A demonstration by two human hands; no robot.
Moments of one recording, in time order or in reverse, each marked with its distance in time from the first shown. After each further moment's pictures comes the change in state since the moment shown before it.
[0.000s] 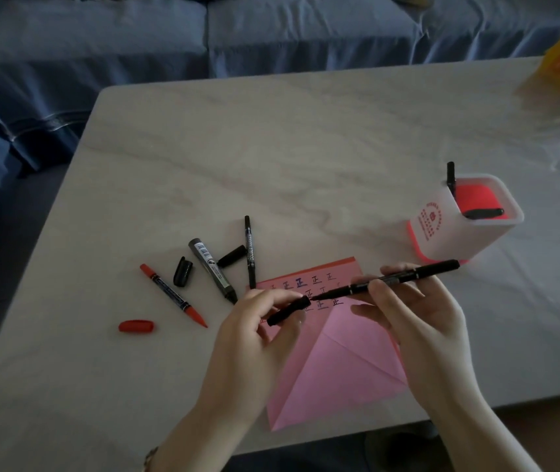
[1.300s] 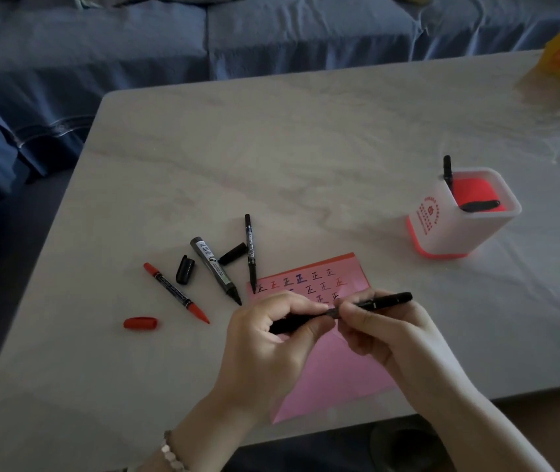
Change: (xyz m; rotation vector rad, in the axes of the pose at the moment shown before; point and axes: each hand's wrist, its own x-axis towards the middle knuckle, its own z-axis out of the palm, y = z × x) left_hand -0.002 0.015 0.009 -0.190 -0.012 0.198; right_hand -0.006 0.003 -0.001 -0.026 -0.234 0.335
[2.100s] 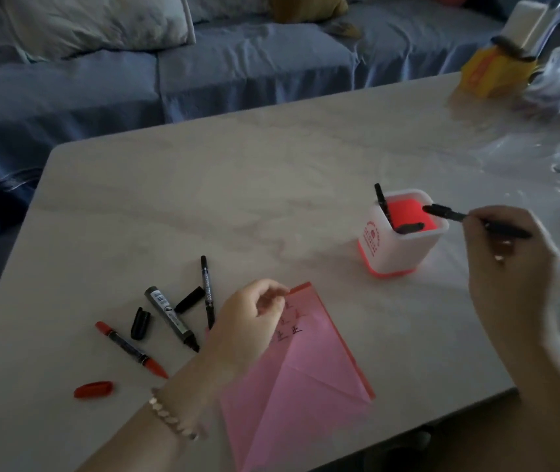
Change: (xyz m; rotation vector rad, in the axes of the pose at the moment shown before) left_hand 0.069 -0.023 0.023 0.367 -0.241 -0.247; right_hand 0.024 -0.062 -0.124 -0.724 0.891 -0.841
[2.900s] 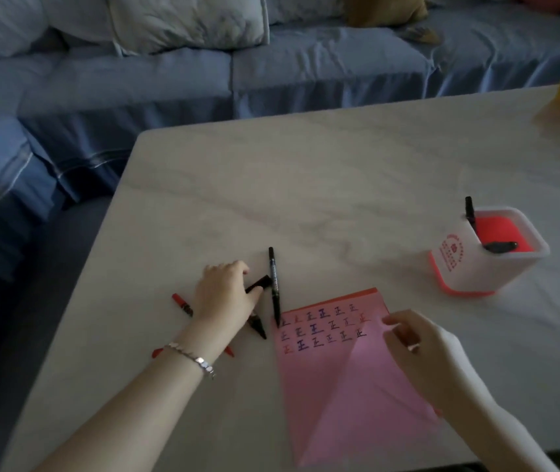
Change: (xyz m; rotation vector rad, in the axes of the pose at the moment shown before) left_hand 0.019 -0.078 -0.073 0.636 0.308 -0.169; right_hand -0.100 -0.019 0.067 -0.171 -0.816 0.250
